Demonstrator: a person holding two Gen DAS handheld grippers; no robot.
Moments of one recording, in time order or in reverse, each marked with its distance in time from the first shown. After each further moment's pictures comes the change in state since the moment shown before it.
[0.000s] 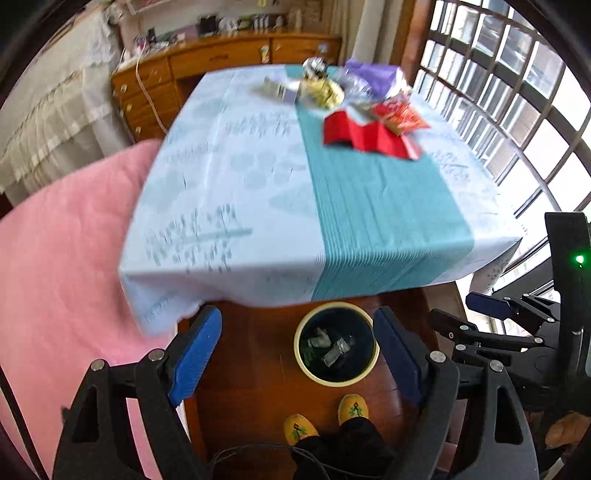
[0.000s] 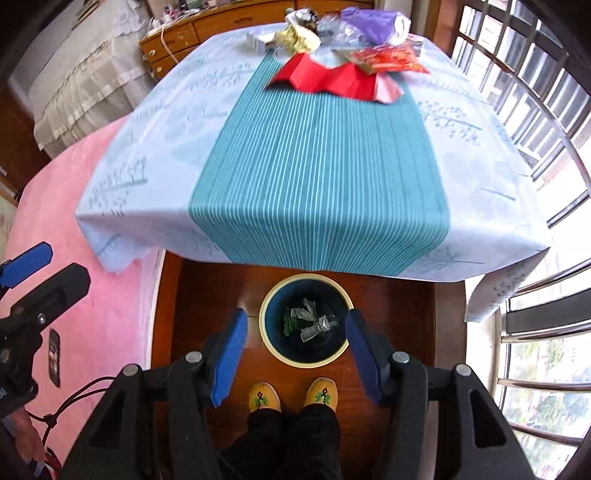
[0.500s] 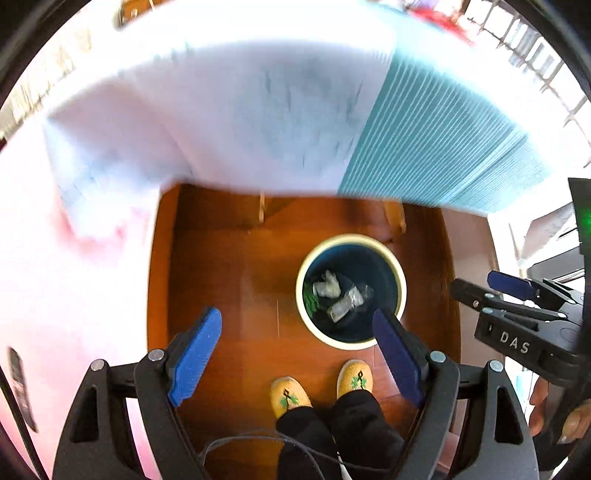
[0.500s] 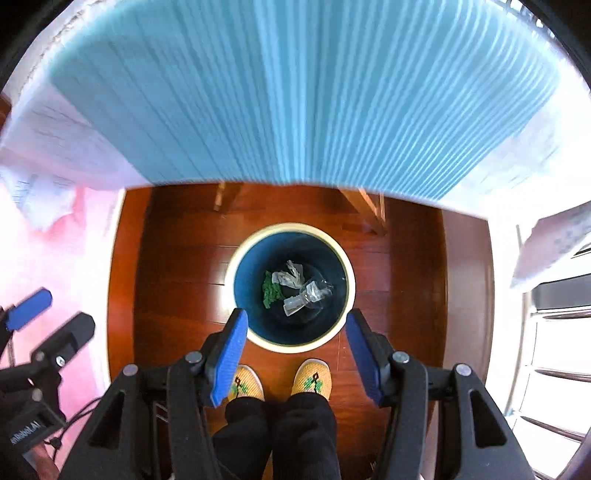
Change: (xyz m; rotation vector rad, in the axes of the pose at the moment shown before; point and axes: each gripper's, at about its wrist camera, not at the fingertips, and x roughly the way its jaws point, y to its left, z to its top) left arm 0.136 0.005 -0.101 -0.114 0.191 0.026; right arm 0.137 -0.023 -0.051 -0.006 0.128 -0.038
